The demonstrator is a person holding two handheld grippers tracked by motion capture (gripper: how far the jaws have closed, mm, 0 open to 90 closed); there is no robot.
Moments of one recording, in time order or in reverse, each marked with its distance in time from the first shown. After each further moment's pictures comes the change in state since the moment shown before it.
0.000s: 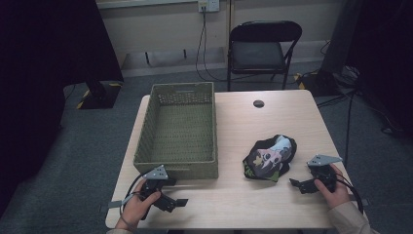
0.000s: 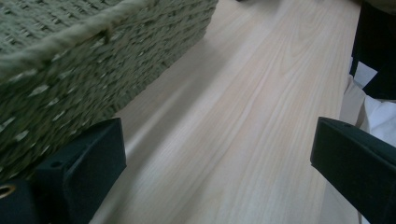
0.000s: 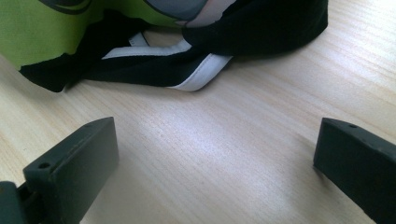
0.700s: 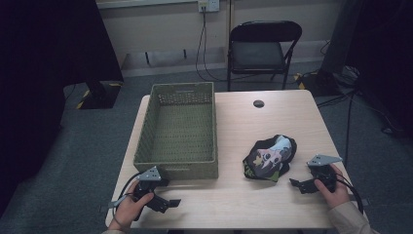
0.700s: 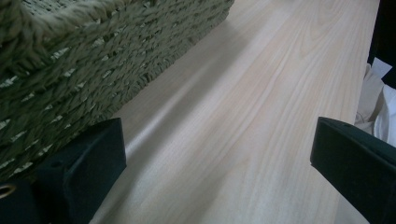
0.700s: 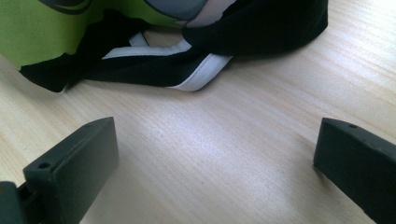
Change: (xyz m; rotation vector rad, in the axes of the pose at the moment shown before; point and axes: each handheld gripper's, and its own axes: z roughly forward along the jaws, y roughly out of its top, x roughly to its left) left arm 0.010 -0.013 -0.011 0.018 0.035 0.007; right arm 0.000 0.000 0.000 0.000 0.000 0.000
